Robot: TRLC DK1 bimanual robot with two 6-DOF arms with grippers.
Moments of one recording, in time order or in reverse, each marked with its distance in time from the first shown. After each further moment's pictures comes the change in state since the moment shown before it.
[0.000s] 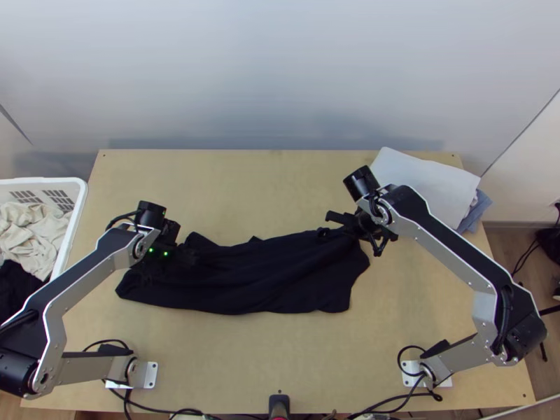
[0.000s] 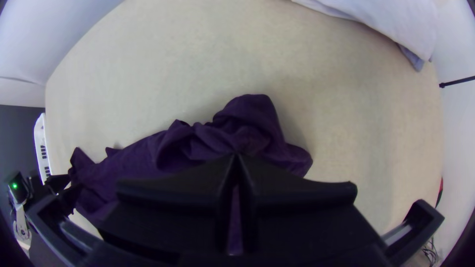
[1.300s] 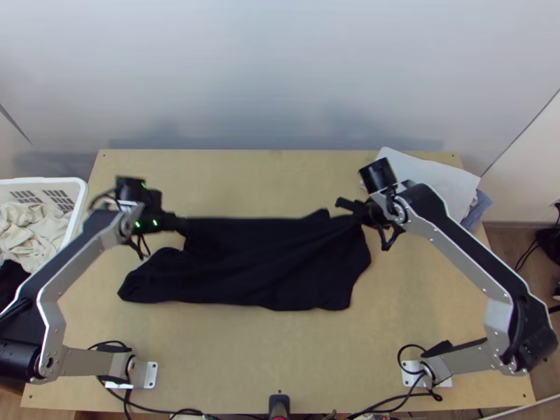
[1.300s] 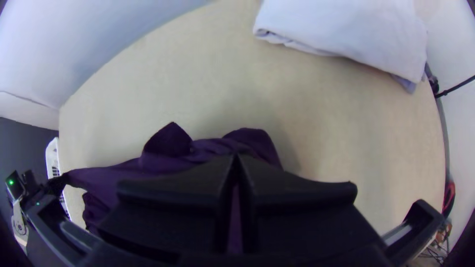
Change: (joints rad) left arm 0.117 0.054 0.177 0.093 0.053 -0.138; right arm -0.055 -0.064 -0.002 0.093 0.054 -0.017
